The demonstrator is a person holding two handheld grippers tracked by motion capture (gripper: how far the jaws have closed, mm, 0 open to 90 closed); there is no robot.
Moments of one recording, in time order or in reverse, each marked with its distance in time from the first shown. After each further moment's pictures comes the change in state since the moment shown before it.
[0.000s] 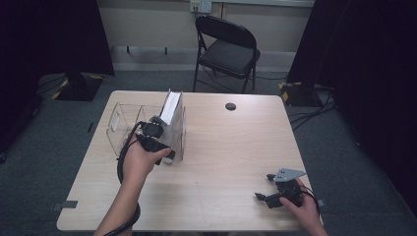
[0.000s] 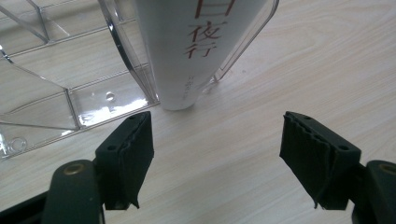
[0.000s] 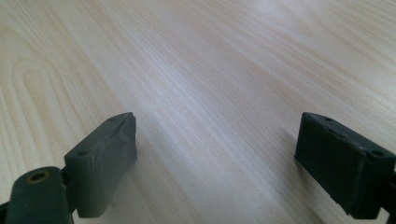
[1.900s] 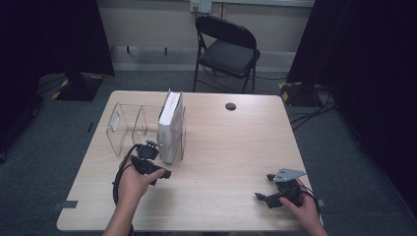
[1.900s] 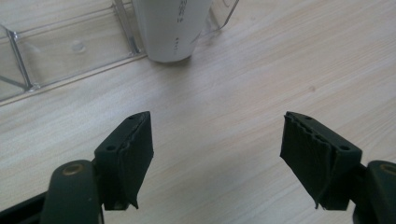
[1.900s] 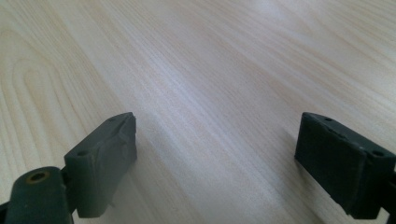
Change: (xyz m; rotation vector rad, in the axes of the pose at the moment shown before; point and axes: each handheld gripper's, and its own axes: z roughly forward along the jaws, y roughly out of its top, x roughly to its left) left arm 0.012 -0.057 0.038 -0.010 -0.040 0.011; right arm 0.000 0.000 0.000 0.002 0.002 0.000
